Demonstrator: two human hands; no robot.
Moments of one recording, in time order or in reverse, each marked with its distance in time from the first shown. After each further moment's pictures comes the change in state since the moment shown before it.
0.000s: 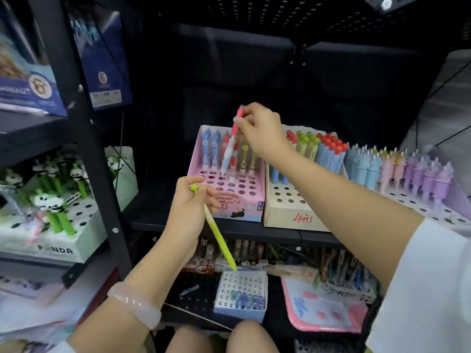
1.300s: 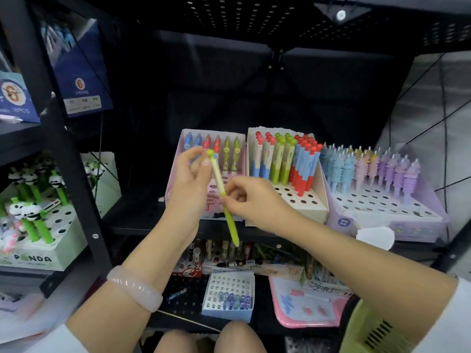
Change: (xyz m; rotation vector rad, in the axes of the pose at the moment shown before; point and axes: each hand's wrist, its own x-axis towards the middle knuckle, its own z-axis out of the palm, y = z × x) left_hand -0.002 0.034 0.036 -0.046 -0.115 0.128; right_hand -0.111 0.003 -0.028 -0.029 -0.414 0.002
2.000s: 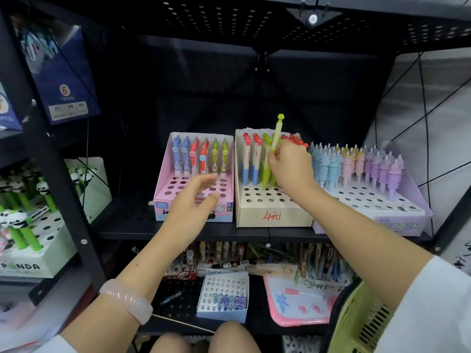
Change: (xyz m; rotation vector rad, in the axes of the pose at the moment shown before) left_hand -0.013 -0.022 -0.004 0.450 -0.257 0.053; right_hand 0.032 0.066 -0.062 -0.494 0.598 0.237
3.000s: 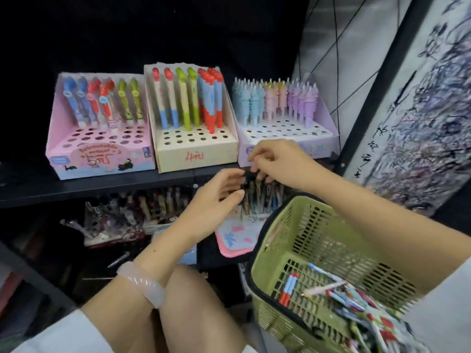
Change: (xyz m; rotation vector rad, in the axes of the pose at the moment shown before) left_hand -0.062 0.025 0.141 -0.225 -0.495 -0.013; right_hand -0.119 0.093 -0.093 0.261 -0.526 0.192
